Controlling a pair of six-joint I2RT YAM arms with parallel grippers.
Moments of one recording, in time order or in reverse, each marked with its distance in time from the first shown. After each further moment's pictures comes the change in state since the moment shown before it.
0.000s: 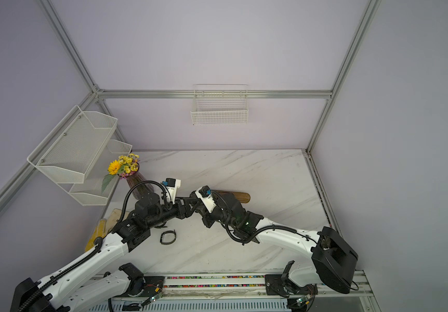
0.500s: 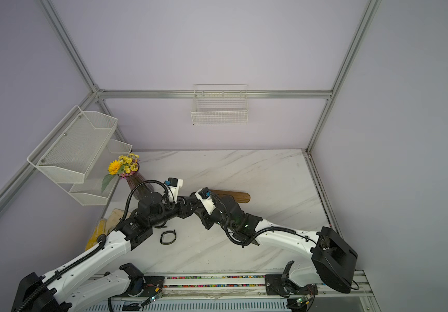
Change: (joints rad) left arm -0.005 0.043 0.000 0.022 -0.008 0.068; right arm 0.018 -0.003 -0.023 -0.001 0.095 0.017
